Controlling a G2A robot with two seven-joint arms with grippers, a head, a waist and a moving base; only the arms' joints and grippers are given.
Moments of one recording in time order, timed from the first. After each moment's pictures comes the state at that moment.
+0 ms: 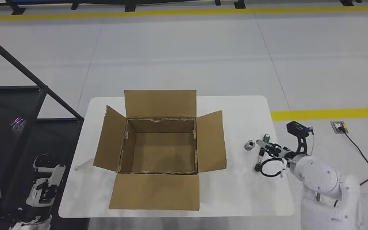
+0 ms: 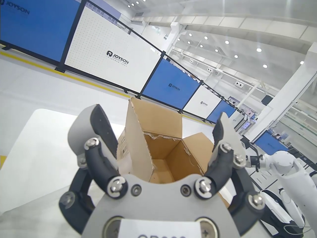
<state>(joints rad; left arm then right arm) 1.74 -1.17 -1.98 -1.91 0.44 -0.67 0.15 -1.03 -1.45 1.80 -1.71 -1.10 0.15 1.22</state>
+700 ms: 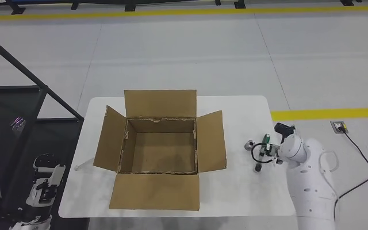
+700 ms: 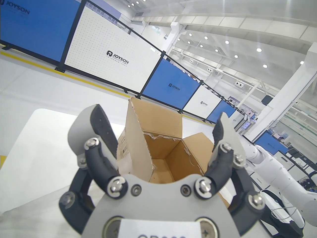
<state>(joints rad) 1.74 -1.17 -1.98 -1.91 0.44 -0.67 0.15 -0.73 -1.41 1.69 -1.15 -1.38 0.25 1.26</state>
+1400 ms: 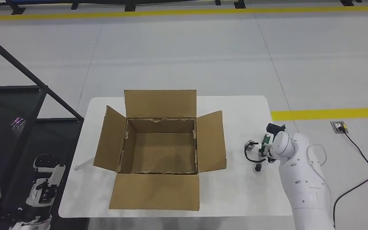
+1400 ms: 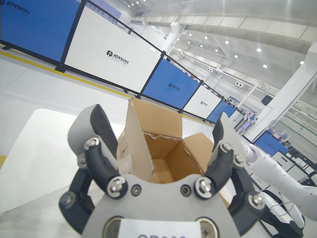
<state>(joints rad) 1.74 -1.17 -1.98 -1.91 0.44 -0.67 0.15 -0.65 -1.41 1.60 -0.99 -1.38 0.27 1.25</state>
